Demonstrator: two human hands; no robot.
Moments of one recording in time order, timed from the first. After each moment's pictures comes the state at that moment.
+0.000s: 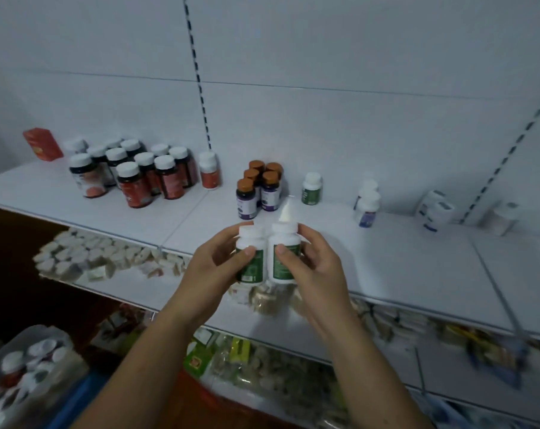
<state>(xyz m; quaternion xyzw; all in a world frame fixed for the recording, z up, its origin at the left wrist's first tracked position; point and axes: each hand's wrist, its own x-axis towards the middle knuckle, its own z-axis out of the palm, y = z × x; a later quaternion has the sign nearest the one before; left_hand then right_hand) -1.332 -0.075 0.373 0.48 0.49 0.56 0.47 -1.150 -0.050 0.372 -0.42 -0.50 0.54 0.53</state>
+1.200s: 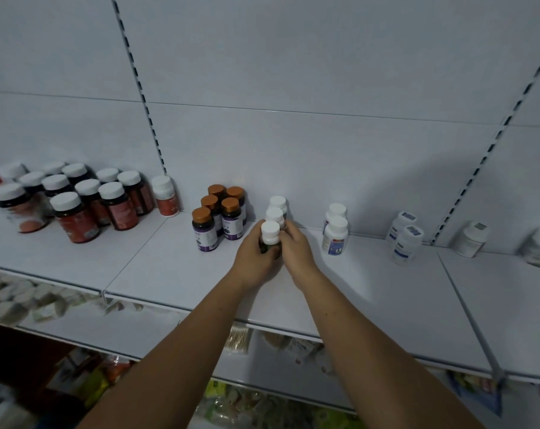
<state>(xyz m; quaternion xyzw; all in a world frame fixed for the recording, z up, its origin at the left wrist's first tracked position) -1.241 0.120 0.323 0.62 0.51 0.49 0.33 -1.127 0.154 0.325 -0.52 -0.54 0.49 0.46</state>
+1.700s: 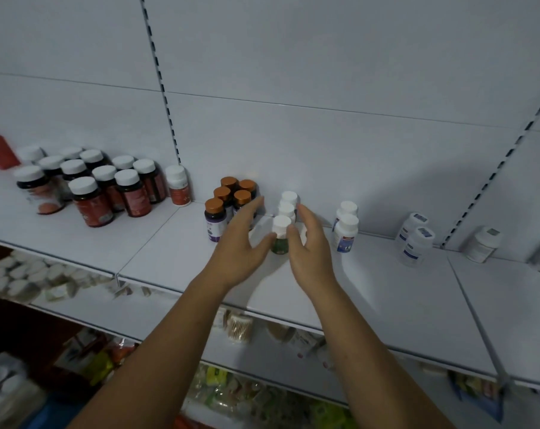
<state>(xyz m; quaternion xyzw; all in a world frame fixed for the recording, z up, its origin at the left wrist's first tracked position) -1.278 0.071 0.369 0.68 0.54 0.46 0.19 -1.118 0.086 0.366 -0.47 -0.63 0.36 0.50</state>
